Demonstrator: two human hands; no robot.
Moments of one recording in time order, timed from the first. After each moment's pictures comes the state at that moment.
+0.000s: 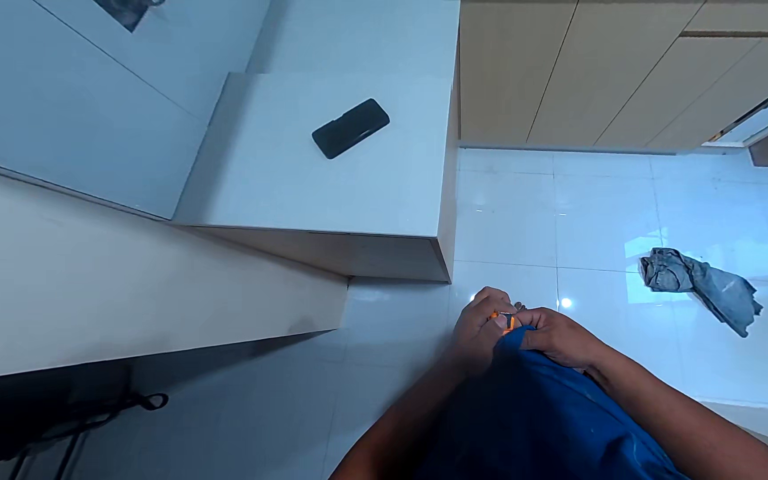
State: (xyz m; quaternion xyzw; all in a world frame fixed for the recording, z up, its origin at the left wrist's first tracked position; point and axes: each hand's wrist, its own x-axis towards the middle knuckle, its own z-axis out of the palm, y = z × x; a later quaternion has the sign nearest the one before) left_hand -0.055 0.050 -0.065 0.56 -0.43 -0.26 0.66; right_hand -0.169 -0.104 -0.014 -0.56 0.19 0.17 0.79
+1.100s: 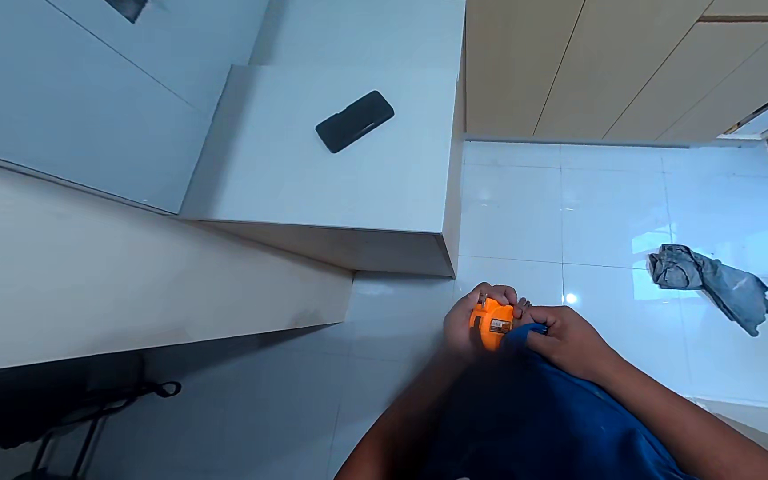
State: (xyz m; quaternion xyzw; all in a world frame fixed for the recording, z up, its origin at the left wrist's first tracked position) left_hand -0.048 0.047 -0.076 0.22 -0.18 -0.50 0.82; right_hand -0.173 -0.099 -0.005 -0.80 0.18 0.08 0.57
